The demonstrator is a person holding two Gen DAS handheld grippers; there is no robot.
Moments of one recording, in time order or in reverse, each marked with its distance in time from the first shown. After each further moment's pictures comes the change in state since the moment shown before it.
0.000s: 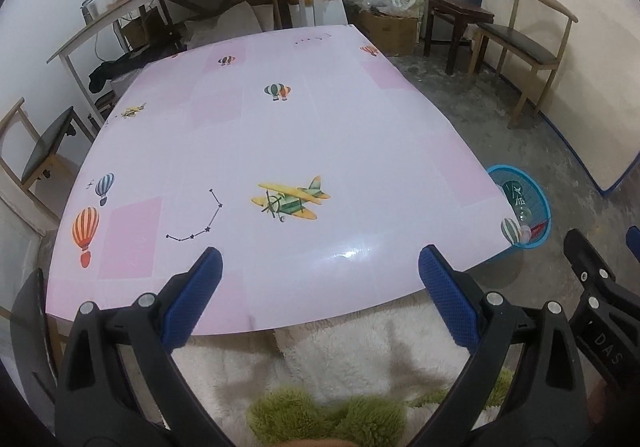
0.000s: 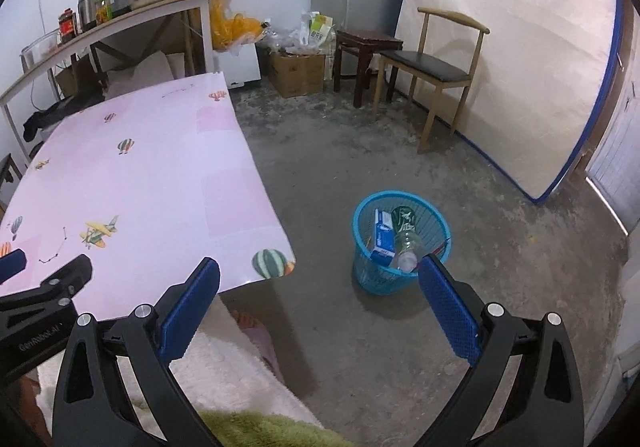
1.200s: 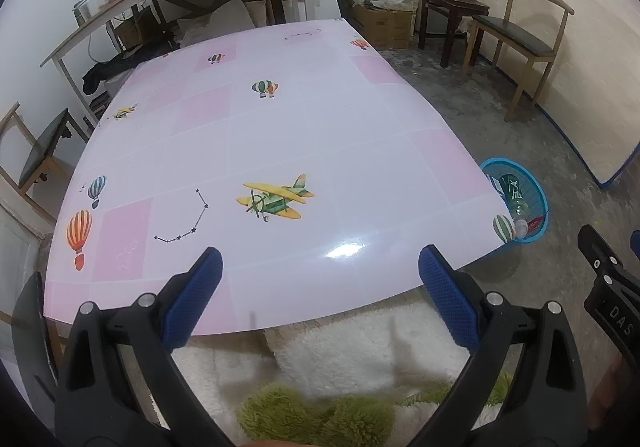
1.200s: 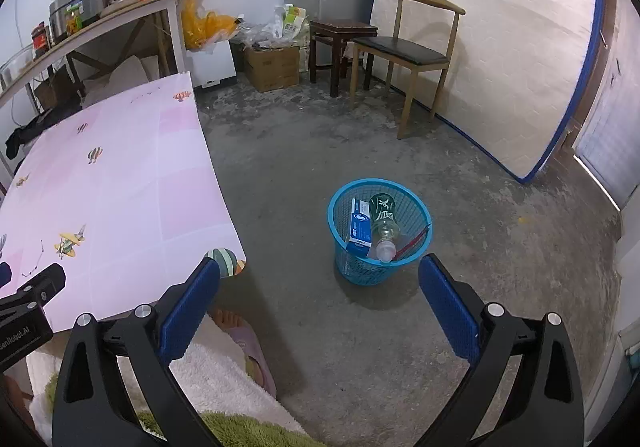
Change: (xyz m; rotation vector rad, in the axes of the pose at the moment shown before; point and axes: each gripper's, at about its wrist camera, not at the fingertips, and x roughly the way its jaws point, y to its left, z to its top) left arm 0.003 -0.019 0.005 0.020 0.023 -0.010; right arm 0.017 -0.035 0.004 0.065 0.038 -0.042
